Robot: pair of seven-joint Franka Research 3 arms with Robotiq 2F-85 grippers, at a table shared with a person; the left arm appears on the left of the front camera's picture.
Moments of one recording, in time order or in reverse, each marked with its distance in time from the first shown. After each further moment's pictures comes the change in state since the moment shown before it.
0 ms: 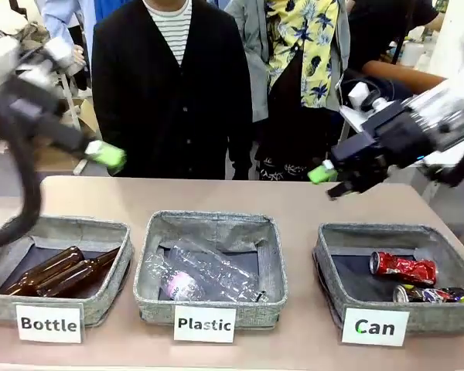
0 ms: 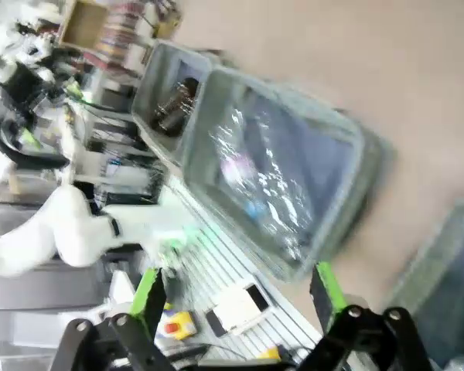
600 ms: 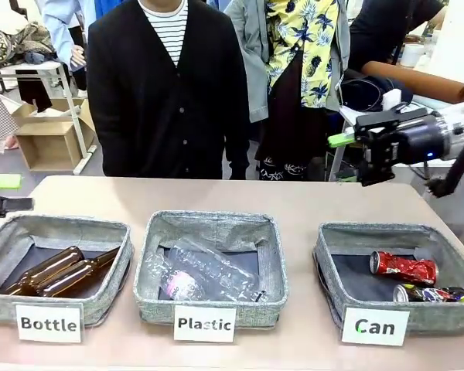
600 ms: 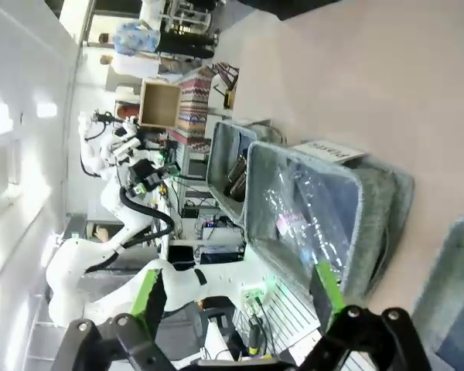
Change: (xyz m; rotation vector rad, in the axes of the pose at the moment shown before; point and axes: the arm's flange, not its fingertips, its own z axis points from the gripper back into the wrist) left arm -0.110 0.067 0.089 0.017 -0.318 0.311; right arm 0.014 -0.058 0.039 0.239 -0.161 -0.228
